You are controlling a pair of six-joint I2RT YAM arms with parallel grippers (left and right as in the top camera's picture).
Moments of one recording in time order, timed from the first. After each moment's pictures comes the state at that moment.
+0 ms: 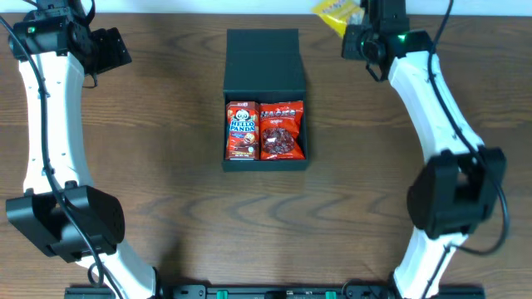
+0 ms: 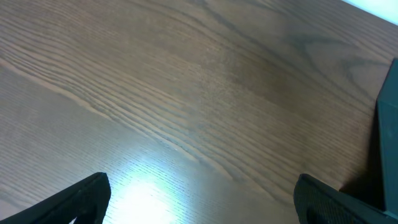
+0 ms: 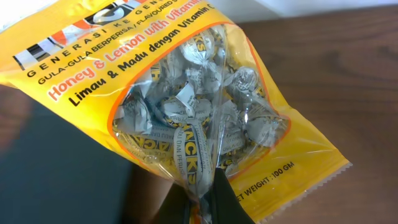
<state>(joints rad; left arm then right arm) 0.18 1.90 1.99 -1.15 -0.10 -0.22 0.17 2.00 1.84 -0.67 0.03 0.28</state>
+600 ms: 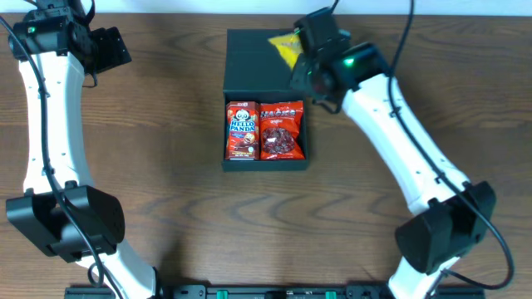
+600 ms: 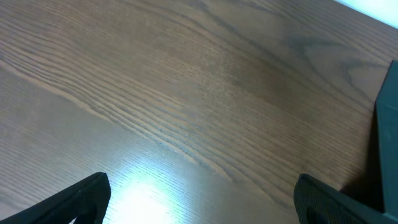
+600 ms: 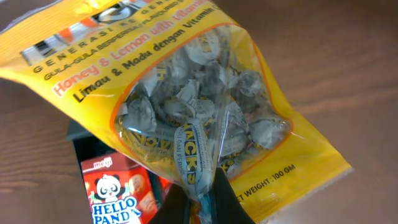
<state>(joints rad) 0.18 1.90 1.99 -1.14 -0.10 -0.22 0.50 1.89 1.85 -1.05 0.18 0.81</state>
